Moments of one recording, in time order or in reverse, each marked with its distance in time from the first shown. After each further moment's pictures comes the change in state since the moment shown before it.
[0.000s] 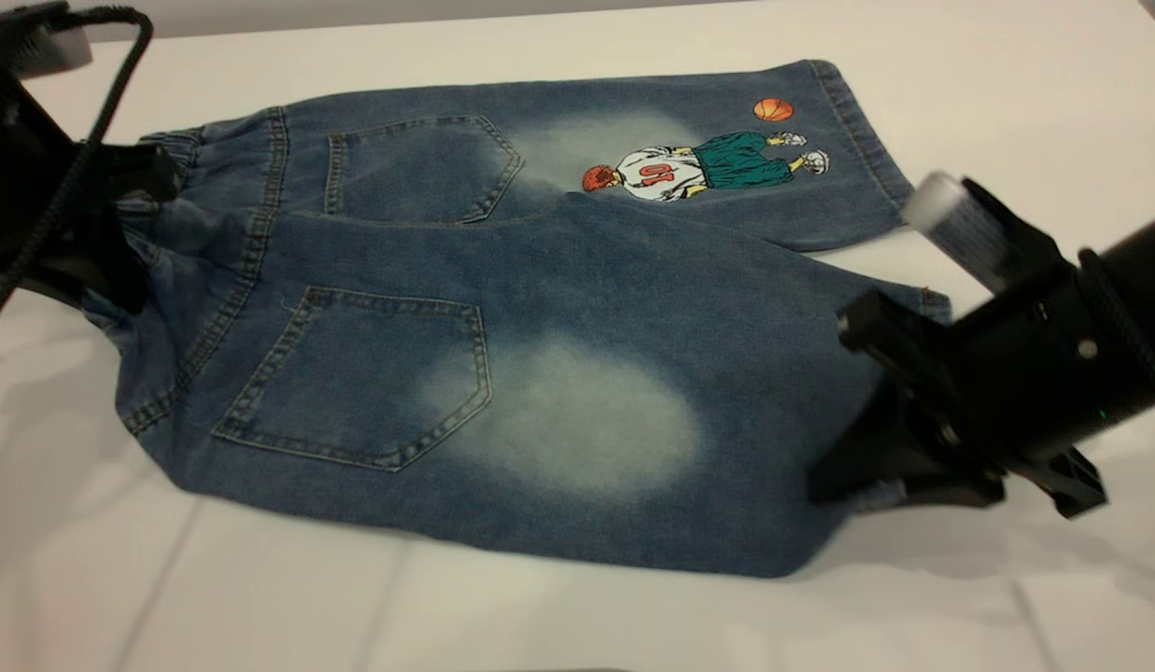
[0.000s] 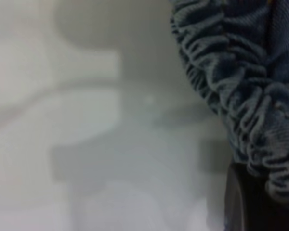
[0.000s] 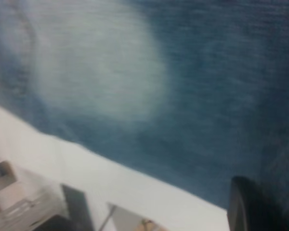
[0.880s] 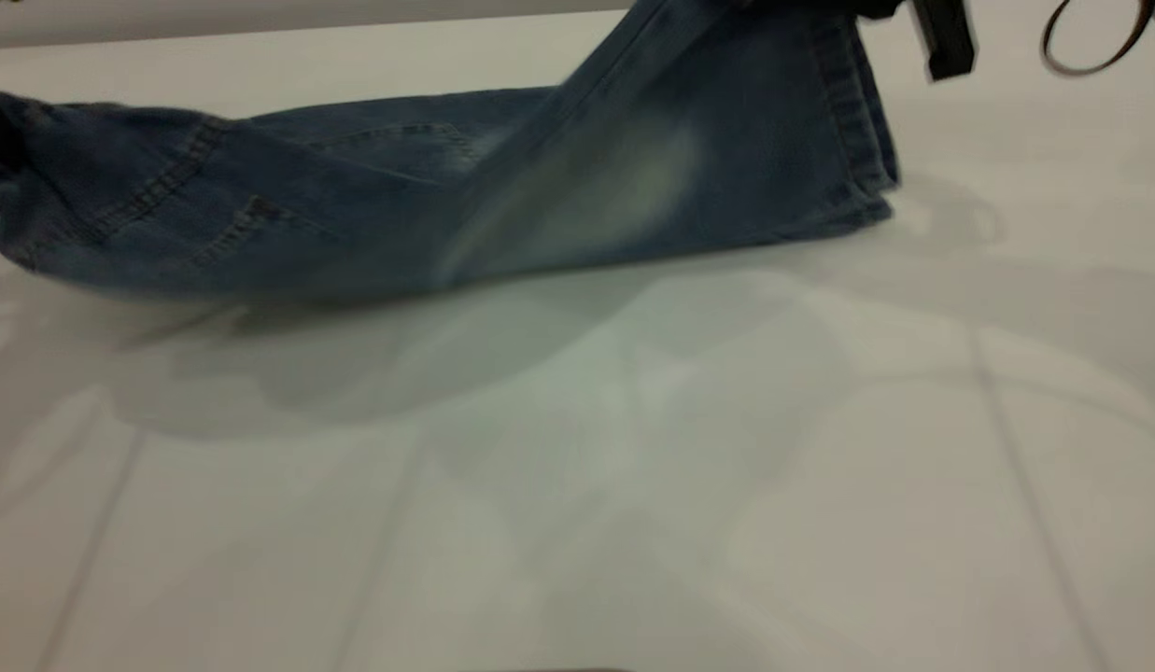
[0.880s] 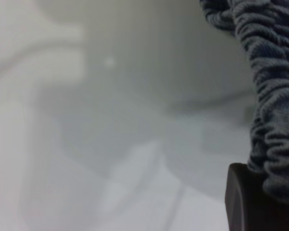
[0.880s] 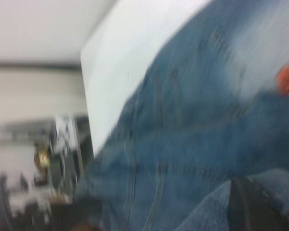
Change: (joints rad) left arm 0.164 -0.098 -0.203 -0.062 0.316 -0.096; right arm -0.156 -0.069 -0.492 -0.029 0.120 0.370
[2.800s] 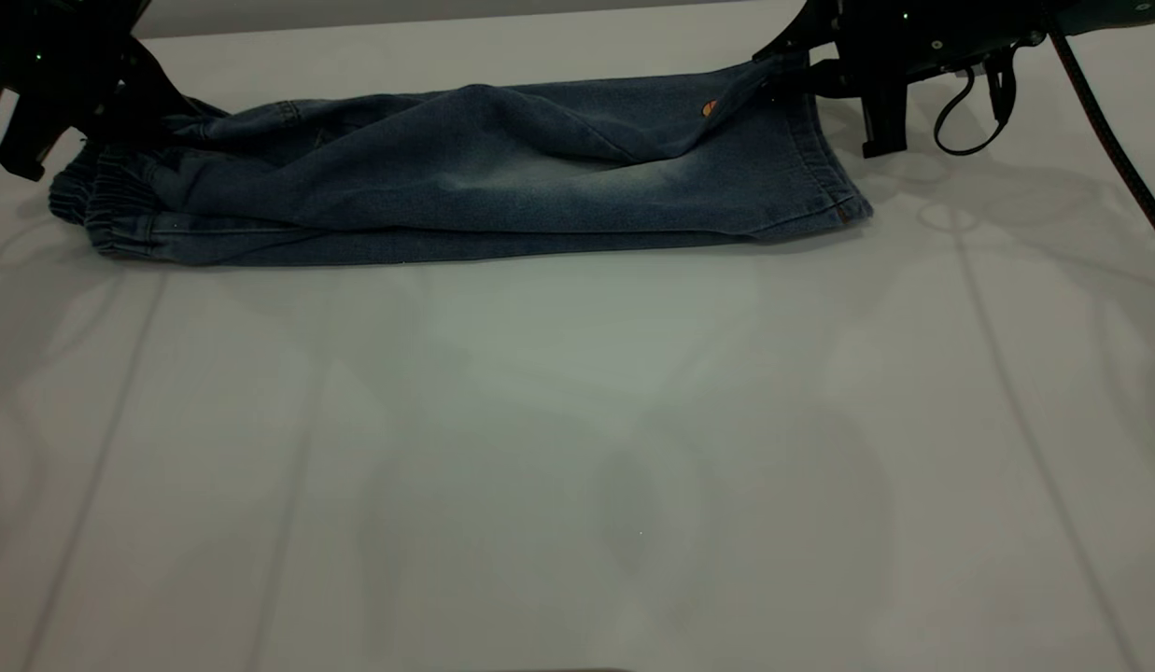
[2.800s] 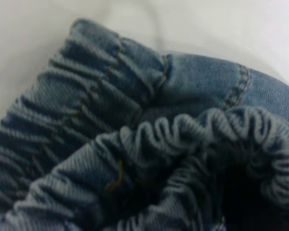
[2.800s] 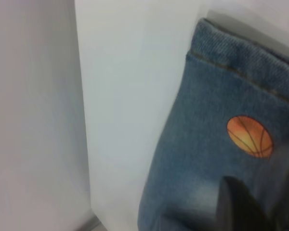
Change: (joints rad) left arm 0.033 0.456 -0.255 -0.858 -0.353 0.469; right arm -0.024 0.468 -0.480 0.002 -0.192 0.581
